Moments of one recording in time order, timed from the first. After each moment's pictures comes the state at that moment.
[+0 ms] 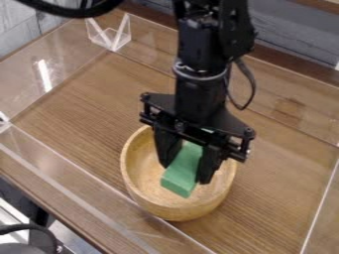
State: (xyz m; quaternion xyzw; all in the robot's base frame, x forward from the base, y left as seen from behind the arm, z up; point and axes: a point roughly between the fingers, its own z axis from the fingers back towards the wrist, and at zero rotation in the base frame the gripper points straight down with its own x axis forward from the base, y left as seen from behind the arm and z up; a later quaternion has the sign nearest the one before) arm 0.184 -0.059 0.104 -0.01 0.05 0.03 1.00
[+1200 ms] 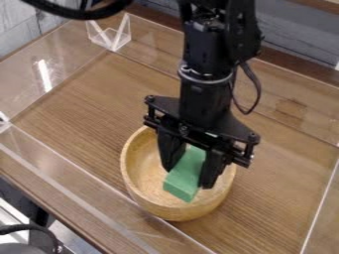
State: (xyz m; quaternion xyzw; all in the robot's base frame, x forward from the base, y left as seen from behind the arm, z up) arm 0.182 -0.063 0.102 -0.01 0.06 0.02 1.00
